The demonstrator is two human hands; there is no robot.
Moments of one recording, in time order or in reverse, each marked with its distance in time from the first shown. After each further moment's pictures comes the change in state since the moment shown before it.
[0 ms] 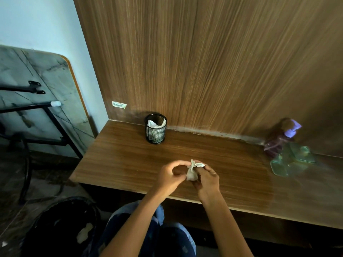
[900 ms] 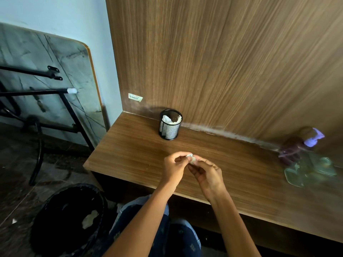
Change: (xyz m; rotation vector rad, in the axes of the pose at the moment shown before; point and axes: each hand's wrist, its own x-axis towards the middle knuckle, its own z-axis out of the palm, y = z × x) left_hand 0.017 -0.008 -0.009 -0.249 0.367 -0.017; right_hand 0.016 0.018 0.013 -0.129 -0.359 -0.134
